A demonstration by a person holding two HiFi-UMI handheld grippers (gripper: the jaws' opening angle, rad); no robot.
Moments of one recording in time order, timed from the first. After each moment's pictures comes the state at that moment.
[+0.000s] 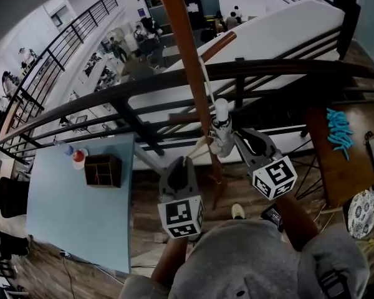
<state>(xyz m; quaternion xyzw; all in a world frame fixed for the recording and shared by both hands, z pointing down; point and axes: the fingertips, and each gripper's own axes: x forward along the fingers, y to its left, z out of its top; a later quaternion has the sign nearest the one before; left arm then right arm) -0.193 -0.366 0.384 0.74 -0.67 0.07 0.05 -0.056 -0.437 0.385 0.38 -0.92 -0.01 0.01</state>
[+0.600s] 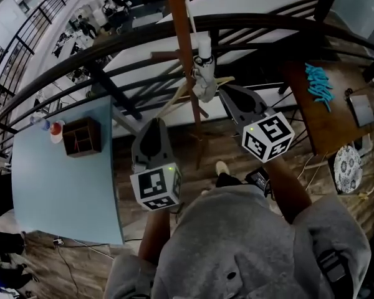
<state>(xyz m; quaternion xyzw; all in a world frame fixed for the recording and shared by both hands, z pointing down) -0.226 -0.294 0.384 0.76 -0.65 0.04 0.03 -0.067 -0.359 0.377 0.41 -0.91 0.03 0.01</state>
